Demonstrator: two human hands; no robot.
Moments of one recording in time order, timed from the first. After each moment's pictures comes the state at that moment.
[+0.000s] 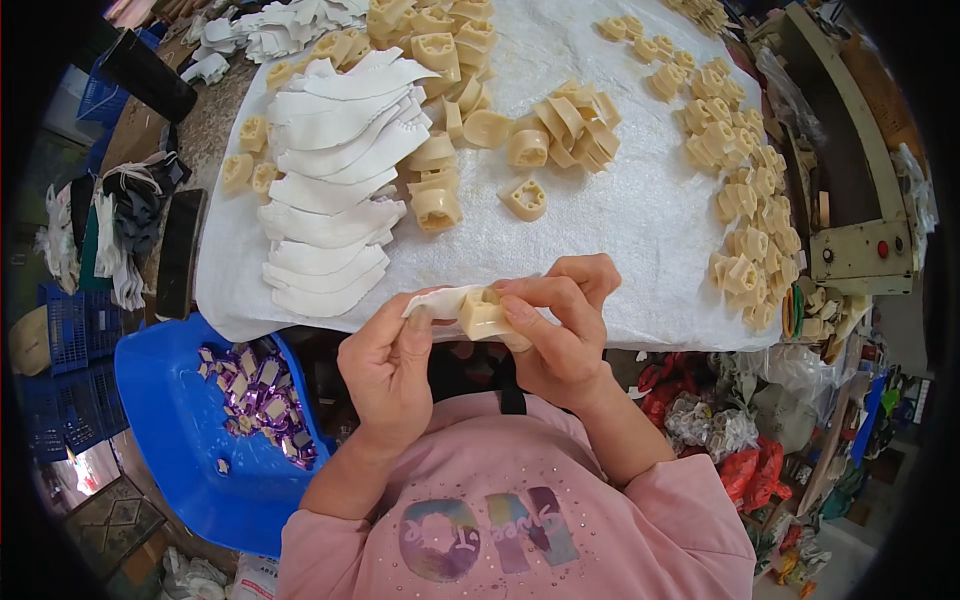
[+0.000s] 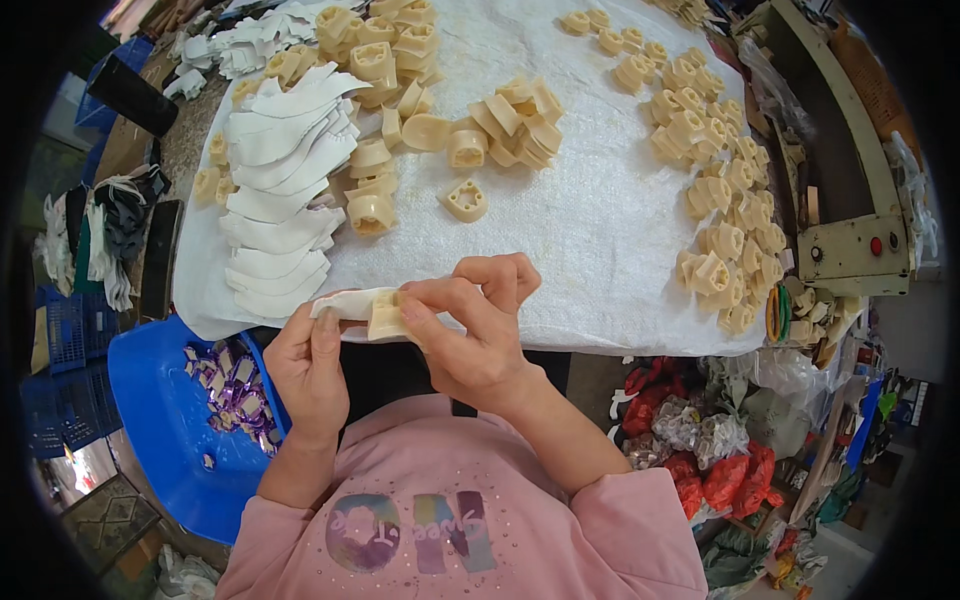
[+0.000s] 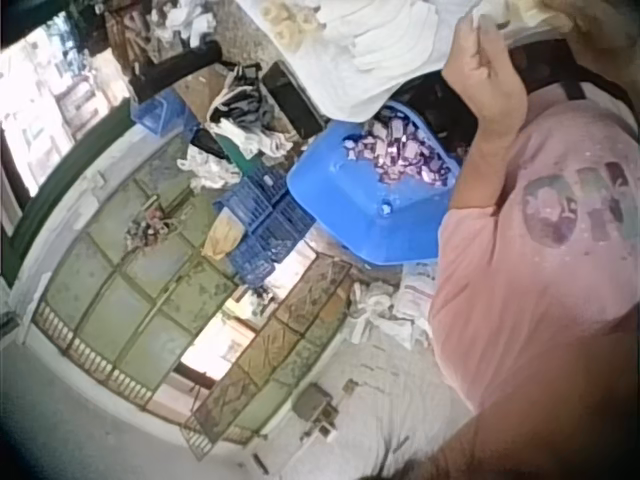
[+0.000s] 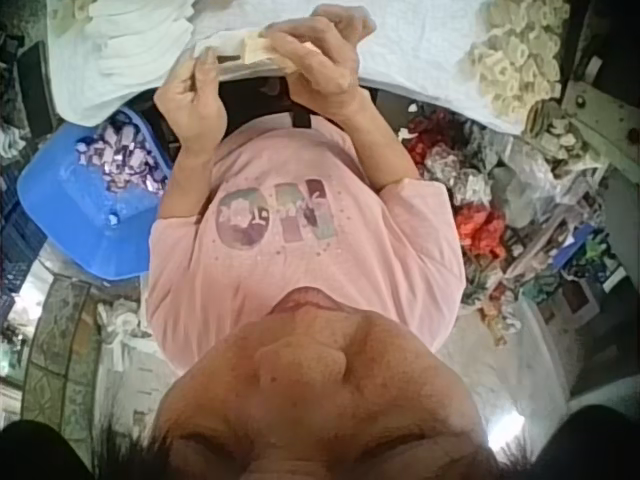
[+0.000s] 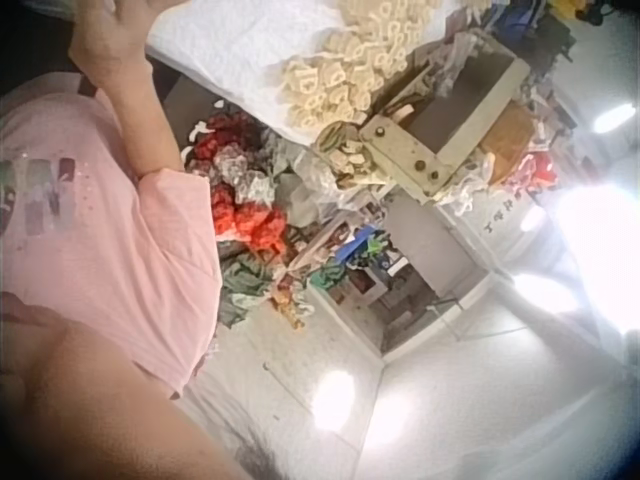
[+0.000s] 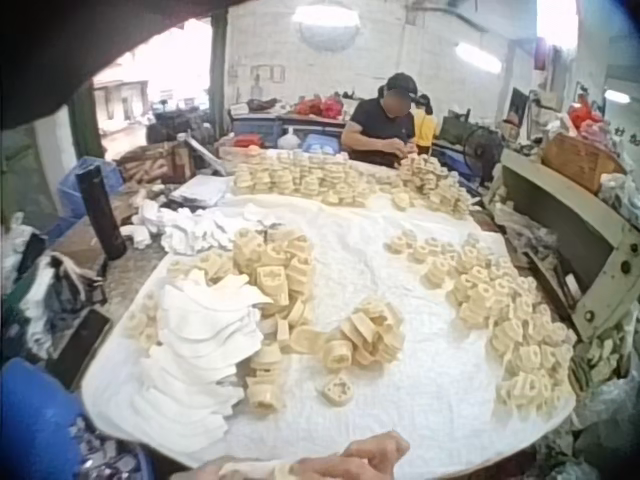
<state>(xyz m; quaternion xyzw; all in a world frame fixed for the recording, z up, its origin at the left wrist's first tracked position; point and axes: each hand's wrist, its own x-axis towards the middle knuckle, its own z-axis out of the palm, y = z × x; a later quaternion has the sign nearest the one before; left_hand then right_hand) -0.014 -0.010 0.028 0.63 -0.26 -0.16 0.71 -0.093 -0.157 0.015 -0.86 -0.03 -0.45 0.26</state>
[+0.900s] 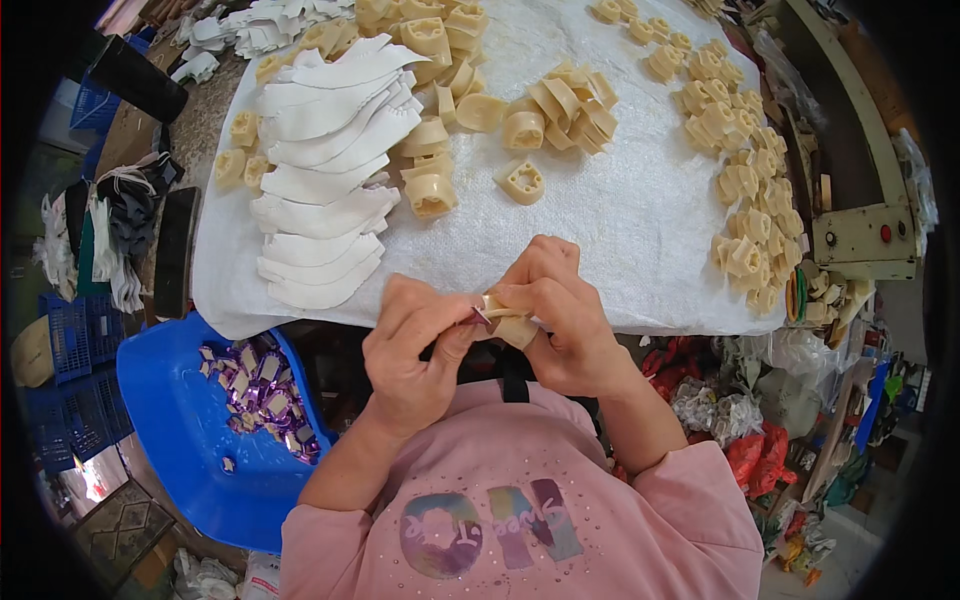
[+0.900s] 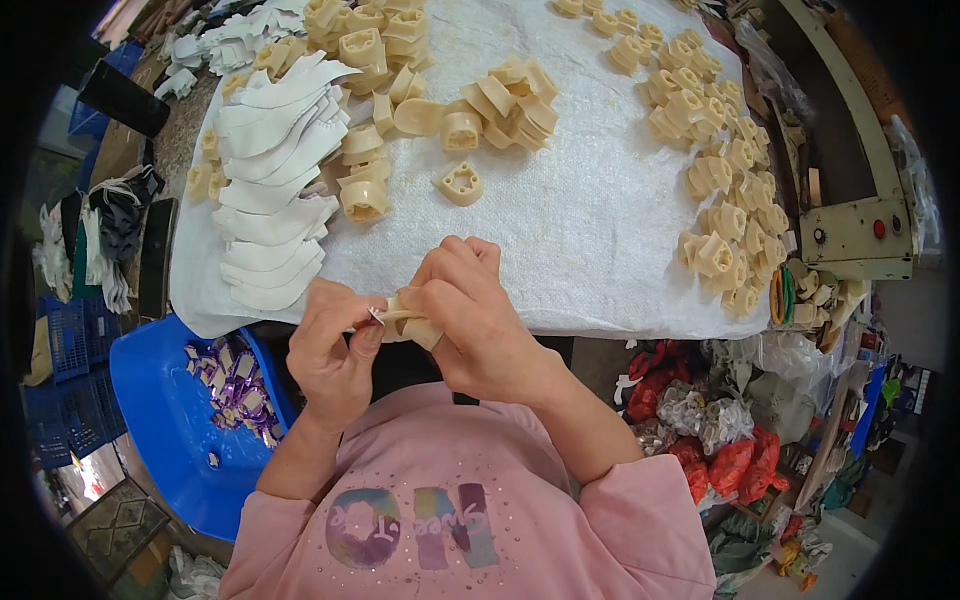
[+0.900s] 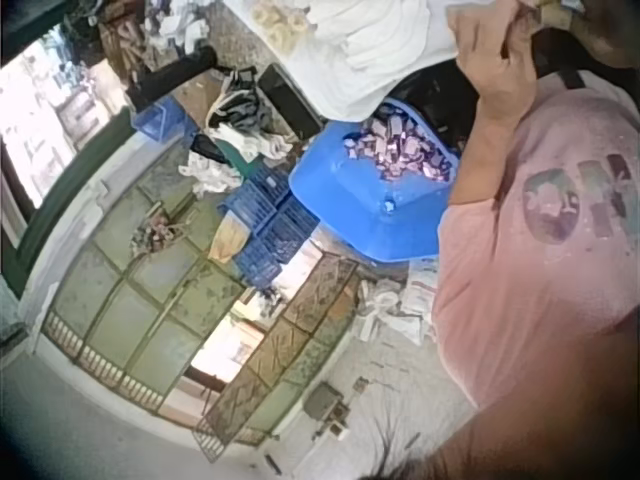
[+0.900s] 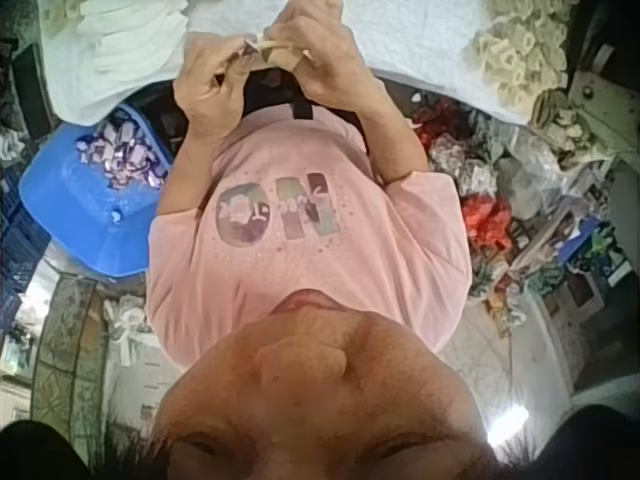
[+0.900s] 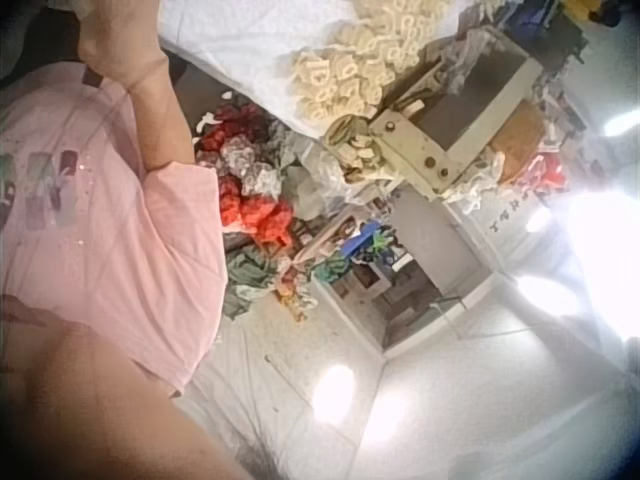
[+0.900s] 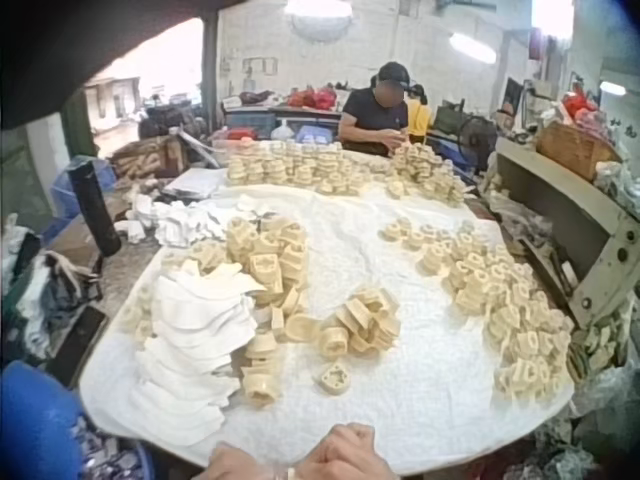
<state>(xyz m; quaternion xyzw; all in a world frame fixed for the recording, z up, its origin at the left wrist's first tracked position) -0.008 -0.018 0.005 0.66 -0.44 0.03 0.61 -0.099 -0.166 0.023 -0.85 -0.05 -0.26 0.45</state>
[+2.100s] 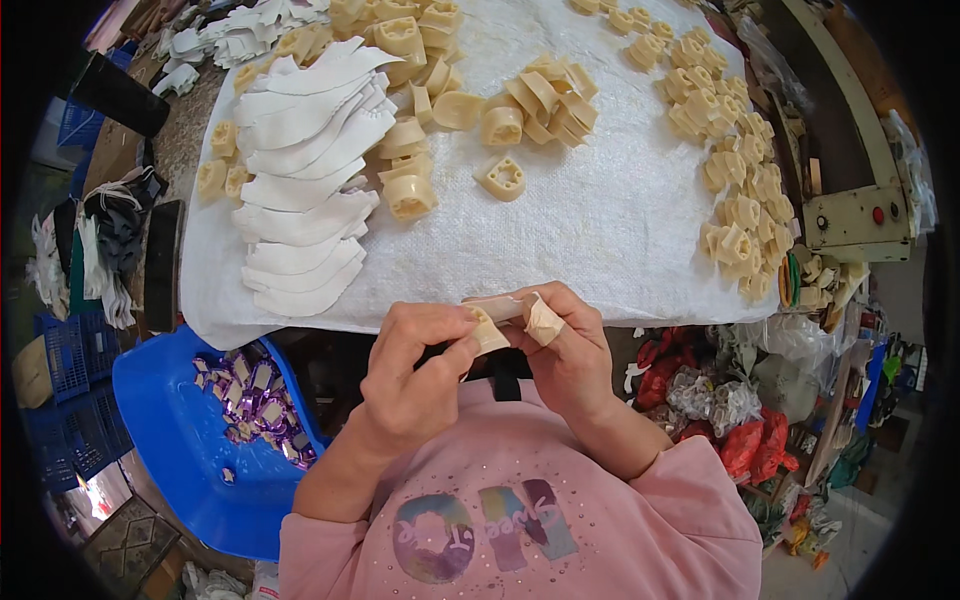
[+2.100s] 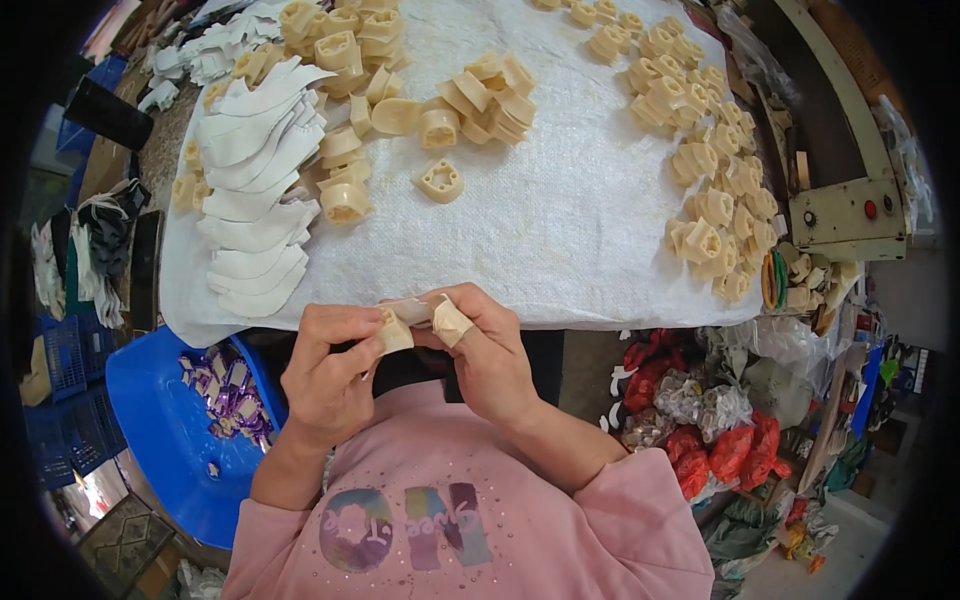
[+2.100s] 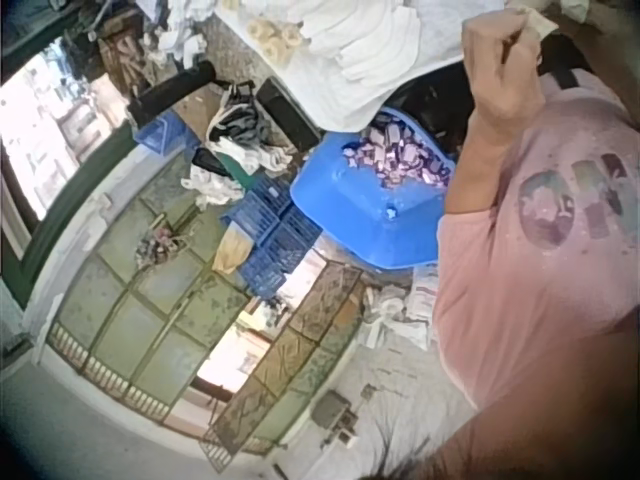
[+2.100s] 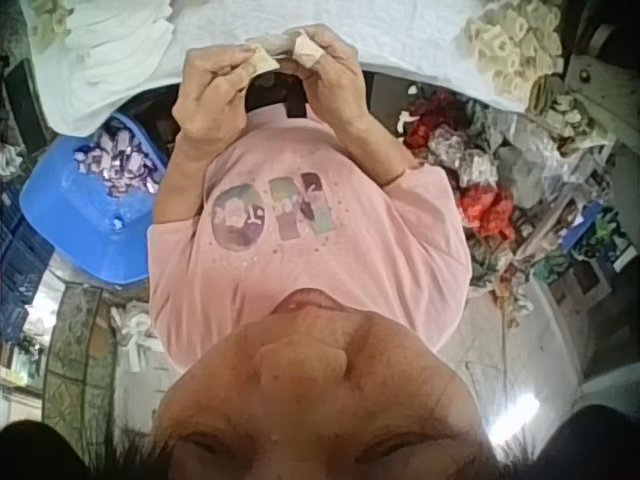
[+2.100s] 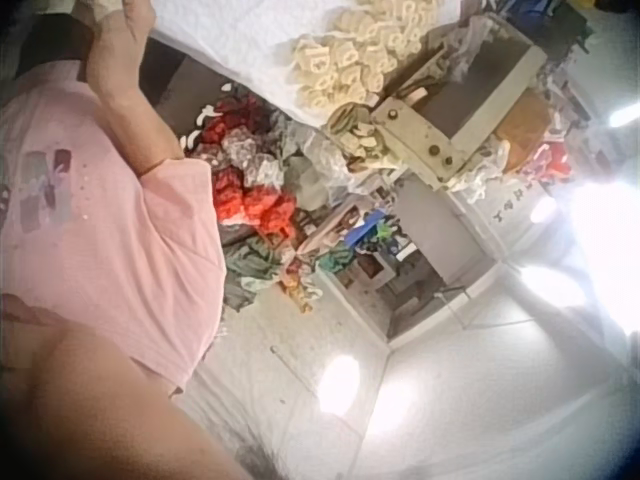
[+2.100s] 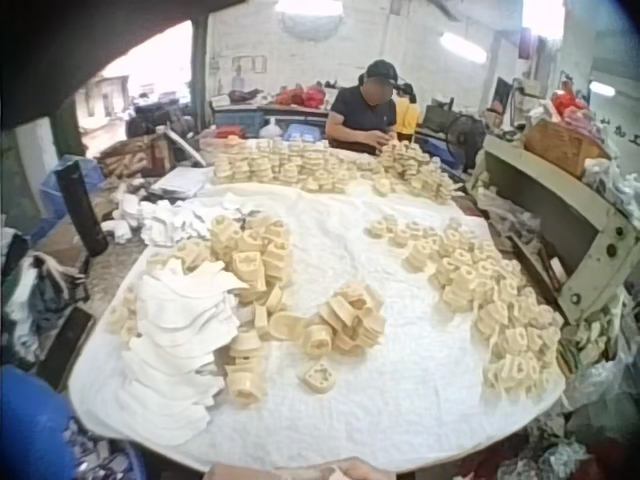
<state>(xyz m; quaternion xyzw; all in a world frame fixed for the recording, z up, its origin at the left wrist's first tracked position) -0.016 -0.017 0.014 0.62 -0.55 0.06 0.55 -0.134 -0.135 0.011 -0.41 0.16 -0.19 0.88</state>
